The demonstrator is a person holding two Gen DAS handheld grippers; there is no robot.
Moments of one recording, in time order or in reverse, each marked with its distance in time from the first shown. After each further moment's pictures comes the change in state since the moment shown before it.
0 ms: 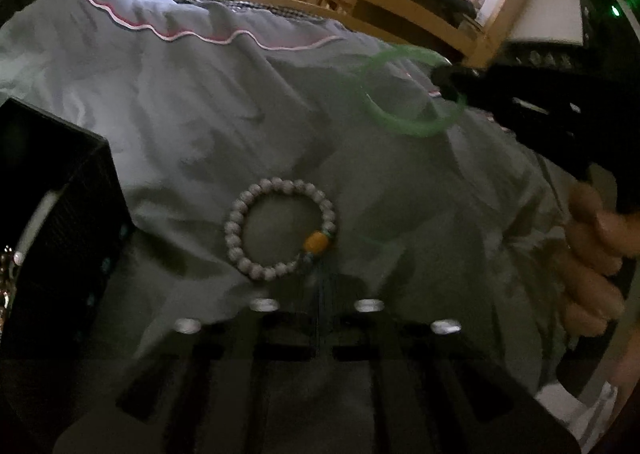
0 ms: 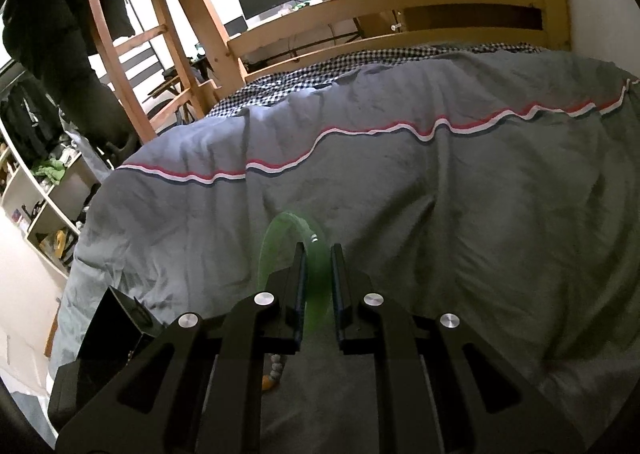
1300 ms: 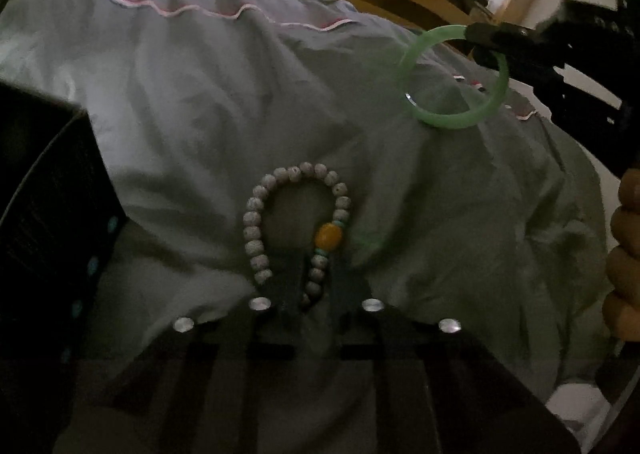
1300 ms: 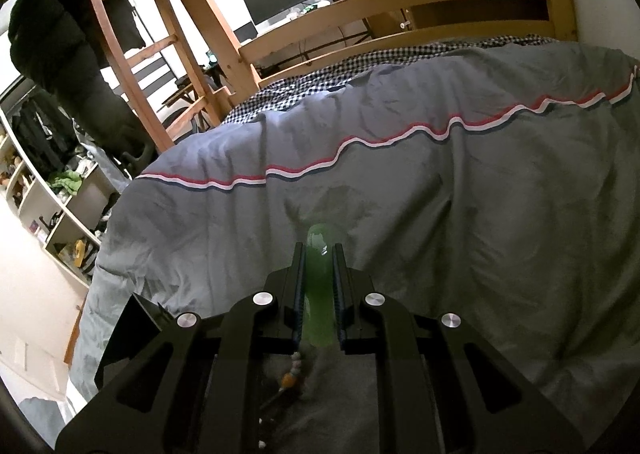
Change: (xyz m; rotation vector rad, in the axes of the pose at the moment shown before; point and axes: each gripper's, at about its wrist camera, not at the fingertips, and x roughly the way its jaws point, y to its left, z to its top) left arm 0.017 0.007 0.002 -0.014 0.078 0.001; right arm -0.006 0.001 0.005 0.023 -0.013 0.081
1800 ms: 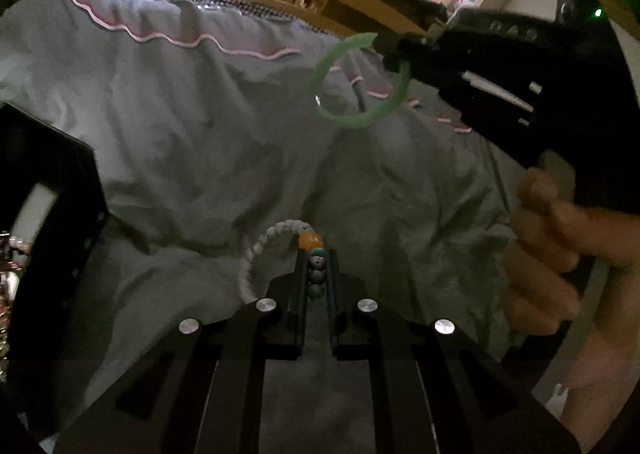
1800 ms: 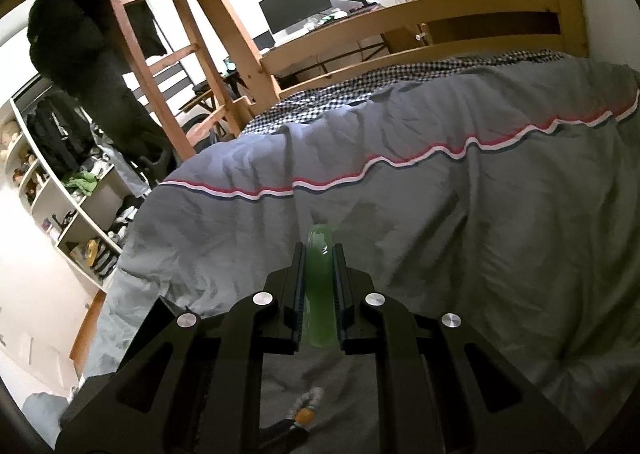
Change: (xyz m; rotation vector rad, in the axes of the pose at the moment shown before) left arm -0.061 -0.031 -0.005 -0.010 -0.037 -0.141; right arm -0.022 0.019 0.003 -0.027 -0.033 0.058
